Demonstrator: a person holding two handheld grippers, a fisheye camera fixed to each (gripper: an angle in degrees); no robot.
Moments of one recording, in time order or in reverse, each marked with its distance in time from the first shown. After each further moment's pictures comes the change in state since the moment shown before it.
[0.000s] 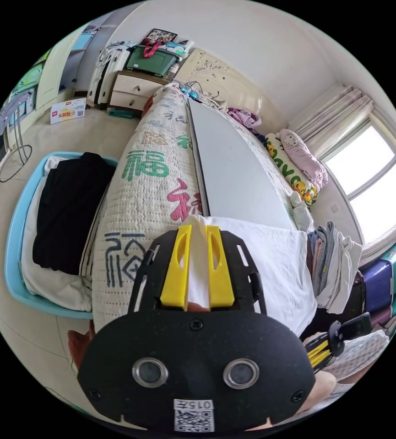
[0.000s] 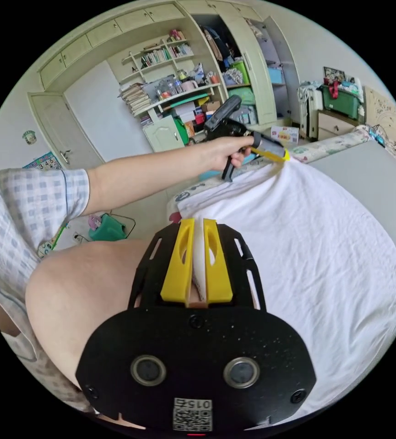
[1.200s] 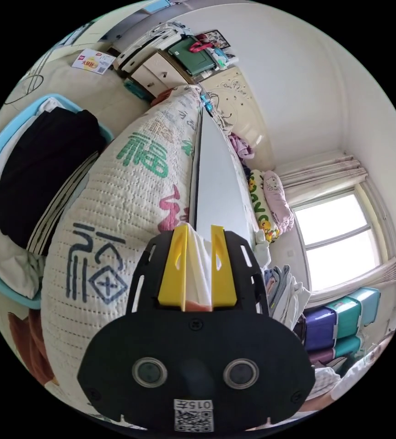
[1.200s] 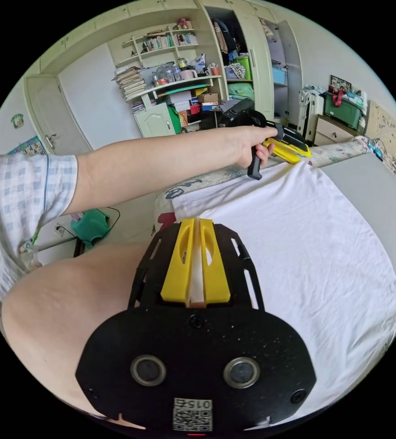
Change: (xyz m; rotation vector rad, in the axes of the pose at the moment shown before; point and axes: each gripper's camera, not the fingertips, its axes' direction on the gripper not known) left arm -0.103 -0.014 0.026 0.070 0.304 -0.307; right arm -0.008 -0.021 0.031 -0.069 0.097 -0.040
